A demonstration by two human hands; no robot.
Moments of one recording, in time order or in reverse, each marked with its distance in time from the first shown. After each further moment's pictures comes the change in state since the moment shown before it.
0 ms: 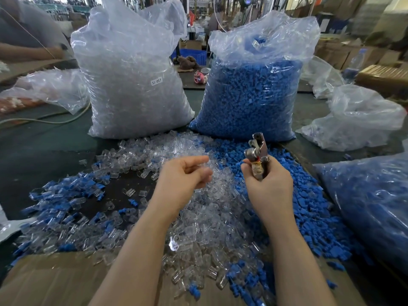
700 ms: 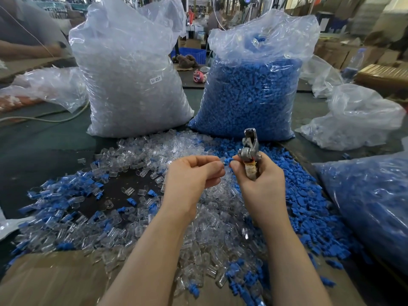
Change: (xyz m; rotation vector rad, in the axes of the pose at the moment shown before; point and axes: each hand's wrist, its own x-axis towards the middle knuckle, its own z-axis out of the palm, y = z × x) left_hand -0.008 0.012 0.025 -0.346 0.059 -0.106; right_hand -0.007 -0.010 0.005 0.248 -0.086 -0.109
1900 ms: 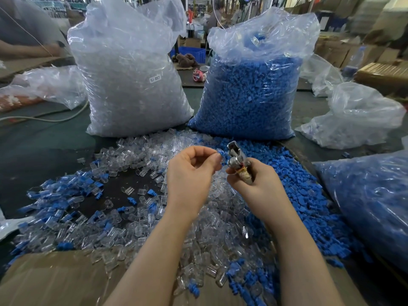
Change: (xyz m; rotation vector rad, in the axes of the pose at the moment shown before) left_hand -0.004 -0.001 0.007 0.221 0.119 0.327; right_hand 0.003 0.000 -0.014 -0.204 -0.299 0.094
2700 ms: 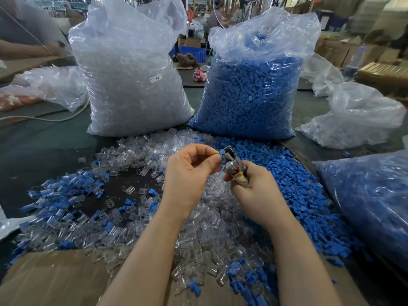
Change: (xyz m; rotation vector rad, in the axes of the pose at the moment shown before) left_hand 0.006 -0.008 -0.011 -0.064 -0.145 0.072; right_hand -0.002 -0.004 0.006 -0.095 -0.060 -0.016
